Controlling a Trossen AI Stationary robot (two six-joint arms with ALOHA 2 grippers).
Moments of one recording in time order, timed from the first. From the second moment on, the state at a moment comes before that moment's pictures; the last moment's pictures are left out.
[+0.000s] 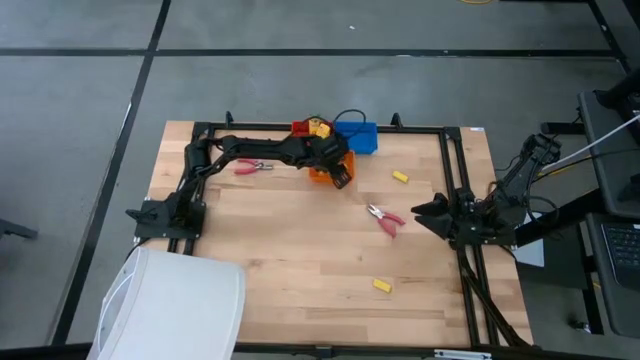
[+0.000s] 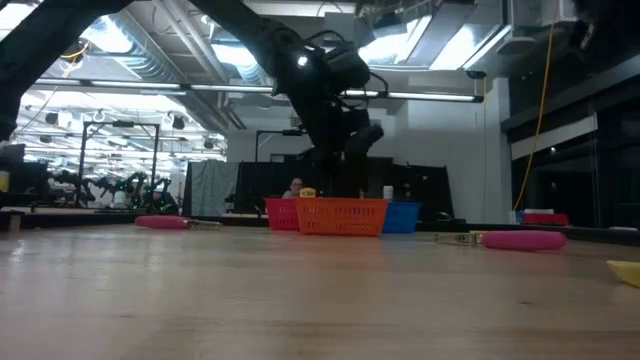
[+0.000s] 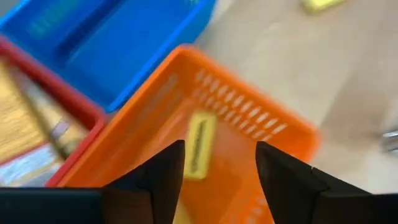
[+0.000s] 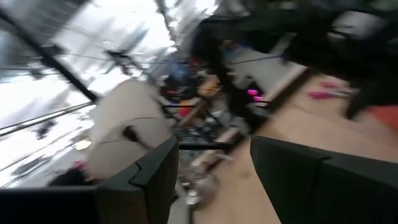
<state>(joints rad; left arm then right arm) 0.32 2.07 1.56 -0.39 -0.15 -0.25 0.88 0.51 0.34 0.32 0.97 0.67</state>
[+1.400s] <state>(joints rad) -0.17 1.74 1.56 -0.47 -0.43 -0.41 -0.45 1.20 0.69 -0.73 -0.07 0.15</state>
